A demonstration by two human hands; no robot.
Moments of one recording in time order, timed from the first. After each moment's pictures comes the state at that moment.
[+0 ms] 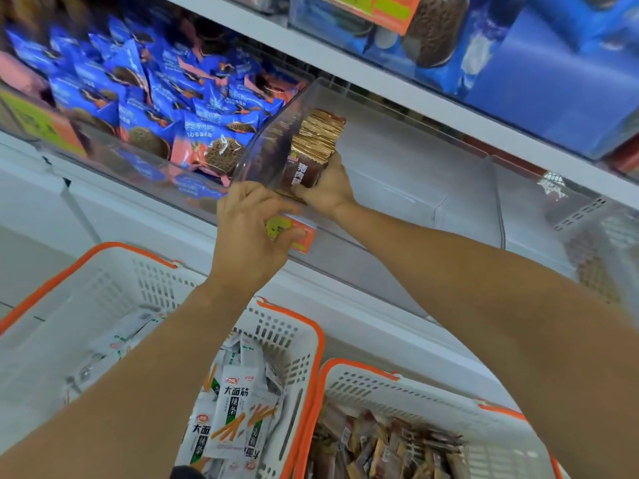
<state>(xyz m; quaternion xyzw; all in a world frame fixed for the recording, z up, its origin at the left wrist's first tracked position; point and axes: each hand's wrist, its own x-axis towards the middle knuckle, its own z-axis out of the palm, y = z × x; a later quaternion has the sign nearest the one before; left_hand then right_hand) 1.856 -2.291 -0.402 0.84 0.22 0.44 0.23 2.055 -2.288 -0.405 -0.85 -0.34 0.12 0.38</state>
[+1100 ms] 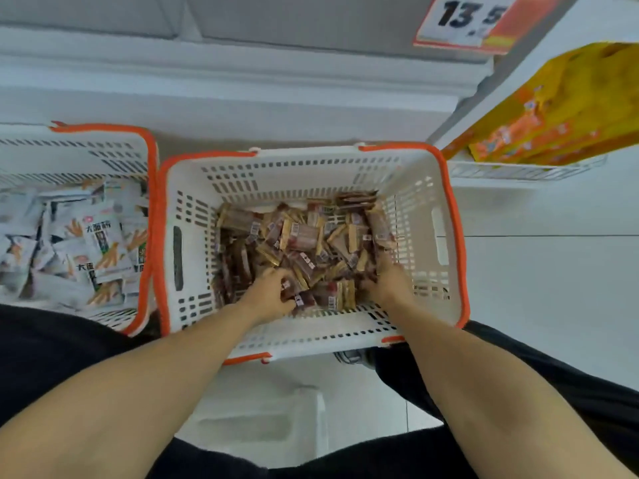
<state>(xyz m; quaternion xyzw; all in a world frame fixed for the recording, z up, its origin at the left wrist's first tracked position) 1.810 -2.663 -0.653 0.82 0.18 -0.39 0.37 1.928 -2.904 -0.656 -0.92 -0.01 0.37 0.11</state>
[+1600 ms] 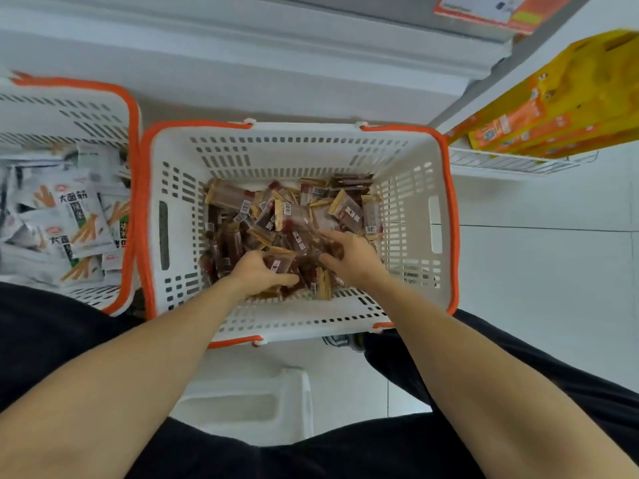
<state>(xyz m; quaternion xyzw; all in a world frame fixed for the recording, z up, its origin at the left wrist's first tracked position) 1.815 -2.662 -0.674 0.68 0.35 -0.33 0.55 1.931 -2.849 -0.615 -0.88 -0.21 0.38 0.20</state>
